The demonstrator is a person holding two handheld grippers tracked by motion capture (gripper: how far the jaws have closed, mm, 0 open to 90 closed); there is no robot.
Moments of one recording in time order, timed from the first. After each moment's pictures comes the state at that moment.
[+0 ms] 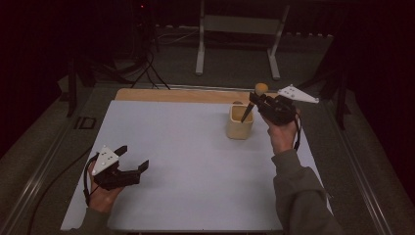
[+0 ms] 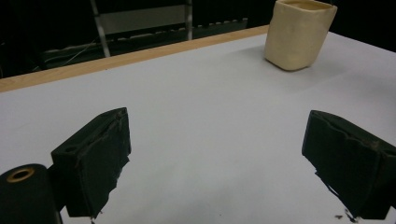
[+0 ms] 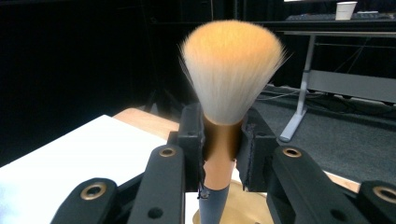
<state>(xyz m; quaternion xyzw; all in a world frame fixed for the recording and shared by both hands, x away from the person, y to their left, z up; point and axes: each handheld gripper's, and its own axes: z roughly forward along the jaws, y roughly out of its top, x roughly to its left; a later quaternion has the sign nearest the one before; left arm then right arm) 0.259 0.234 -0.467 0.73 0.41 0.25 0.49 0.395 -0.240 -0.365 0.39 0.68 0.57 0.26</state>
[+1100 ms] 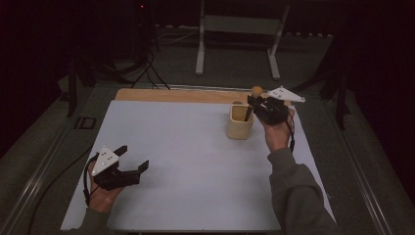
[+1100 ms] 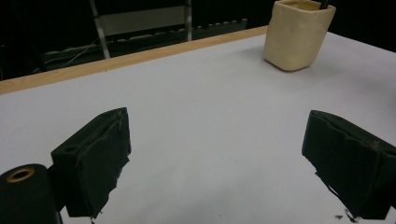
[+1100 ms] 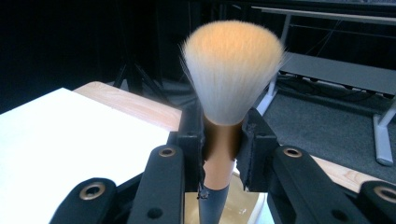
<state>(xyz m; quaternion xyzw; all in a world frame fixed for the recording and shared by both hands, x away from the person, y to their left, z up) 0.258 0.234 -0.467 0.73 0.41 0.25 0.49 0.412 -0.229 -0.386 0.41 0.70 0.50 0.29</state>
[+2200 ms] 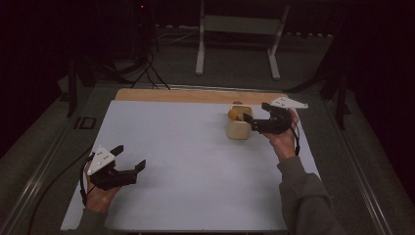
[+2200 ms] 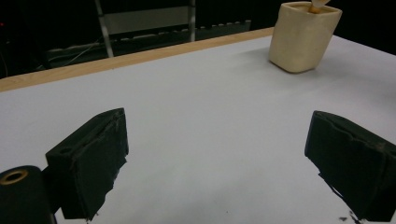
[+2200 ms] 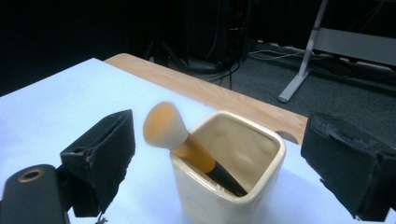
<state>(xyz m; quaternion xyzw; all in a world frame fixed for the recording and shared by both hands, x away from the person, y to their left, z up) 0.258 0.242 -0.466 0.72 0.42 0.25 0.49 0.401 -0.246 -0.406 0.39 0.74 0.50 0.23</state>
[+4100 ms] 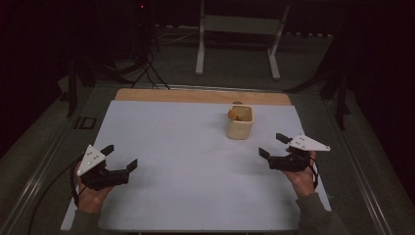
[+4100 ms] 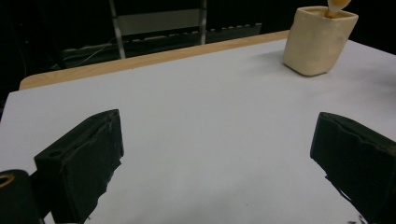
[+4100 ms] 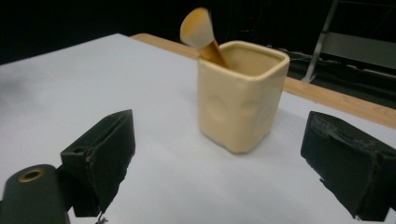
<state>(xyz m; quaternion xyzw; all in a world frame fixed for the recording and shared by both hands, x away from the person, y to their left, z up) 0.254 0.262 -0.463 0.71 0.43 0.27 0.49 0.311 -0.296 -0.455 0.36 0.74 0.51 0.23</state>
